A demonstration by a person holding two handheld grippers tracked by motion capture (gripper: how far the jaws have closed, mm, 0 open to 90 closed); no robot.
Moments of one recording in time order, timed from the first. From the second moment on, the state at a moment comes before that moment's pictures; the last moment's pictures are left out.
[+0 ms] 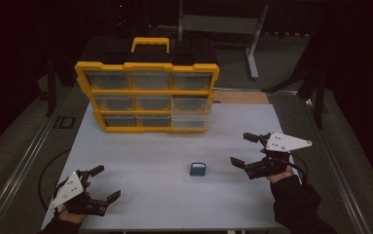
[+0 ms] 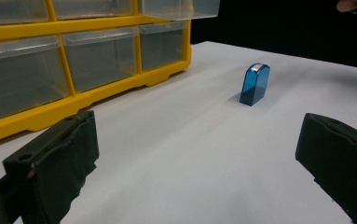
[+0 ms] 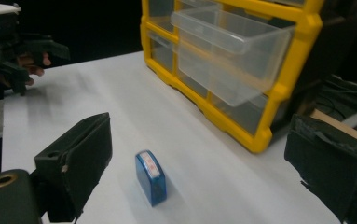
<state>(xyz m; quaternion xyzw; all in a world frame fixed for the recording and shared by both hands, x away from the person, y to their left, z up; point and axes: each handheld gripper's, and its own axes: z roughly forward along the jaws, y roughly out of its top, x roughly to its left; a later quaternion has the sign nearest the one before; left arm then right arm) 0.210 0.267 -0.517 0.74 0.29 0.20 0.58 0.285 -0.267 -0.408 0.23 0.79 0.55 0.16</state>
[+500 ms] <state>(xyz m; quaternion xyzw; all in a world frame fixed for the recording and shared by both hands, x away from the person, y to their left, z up) 0.210 0.268 -0.517 0.73 0.29 0.20 0.58 0.301 -0.234 -0.413 0.17 0.80 0.56 0.13</state>
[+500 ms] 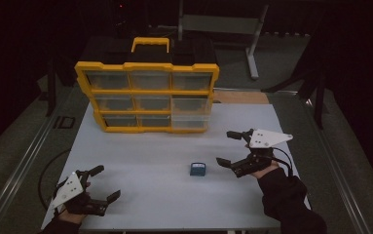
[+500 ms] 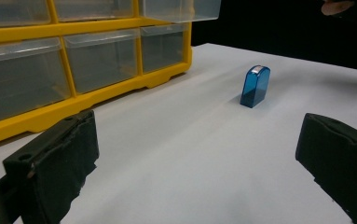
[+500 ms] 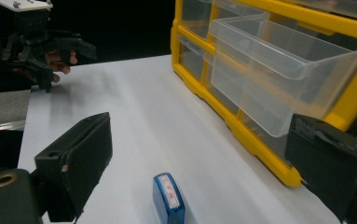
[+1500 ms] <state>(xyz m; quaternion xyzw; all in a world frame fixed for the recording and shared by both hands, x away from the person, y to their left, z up) 0.210 0.267 -0.517 0.73 0.28 0.19 0.59 0.330 -0.177 -0.486 0.12 0.85 0.51 0.03</state>
